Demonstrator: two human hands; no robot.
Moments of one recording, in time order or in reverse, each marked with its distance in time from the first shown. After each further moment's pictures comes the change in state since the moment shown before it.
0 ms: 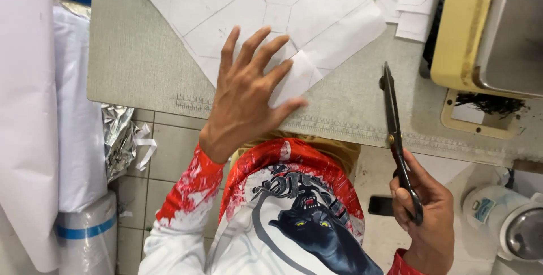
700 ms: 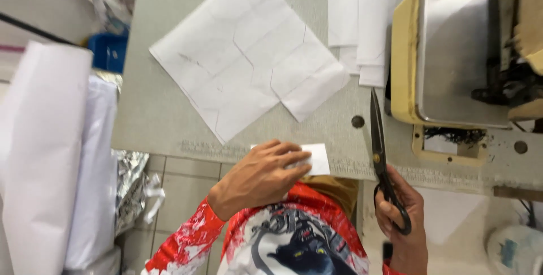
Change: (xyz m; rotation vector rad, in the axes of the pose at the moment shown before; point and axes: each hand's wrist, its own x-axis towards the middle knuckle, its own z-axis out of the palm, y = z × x) left_hand -0.012 0.045 0.002 -0.030 -0.330 0.423; right_hand 0.042 0.048 -0.016 0.387 -0.126 -0.208
